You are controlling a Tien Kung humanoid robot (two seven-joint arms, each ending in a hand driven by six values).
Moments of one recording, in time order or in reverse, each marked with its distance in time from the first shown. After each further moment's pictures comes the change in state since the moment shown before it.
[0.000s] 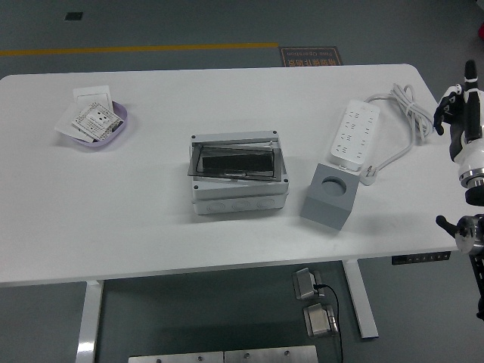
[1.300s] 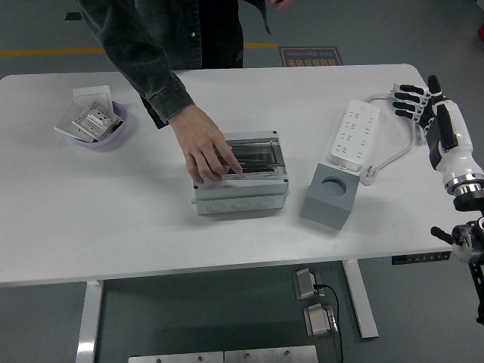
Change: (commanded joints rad) left arm -0.001 -0.001 -0.001 0.000 0.003 -0.002 0.003; right arm -0.011 0.003 -0.005 -0.010 -0.071 0.132 -0.014
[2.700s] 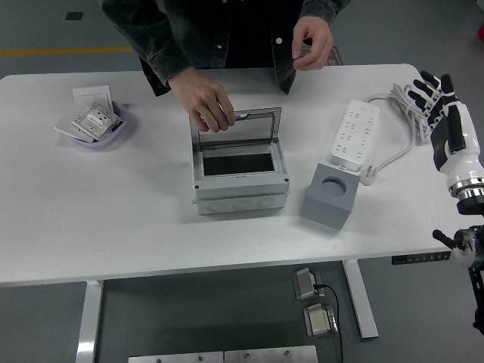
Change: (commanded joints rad) left arm -0.004 0.006 0.010 0.000 -0.018 -0.001 -0.004; right arm -0.035 0.043 0.056 0.032 0.012 0.021 0.024
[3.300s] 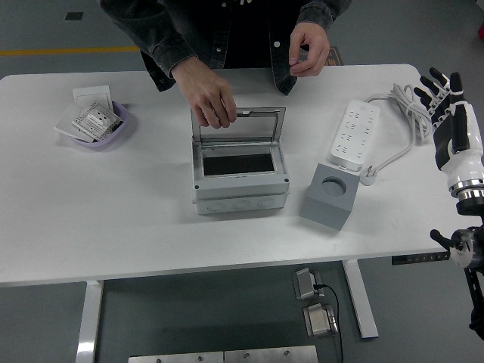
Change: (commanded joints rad) left arm -0.002 -0.002 -0.013 0.000 0.015 -0.001 0.001; right arm 0.000 0.003 -0.012 0.002 0.039 -0.043 0.043
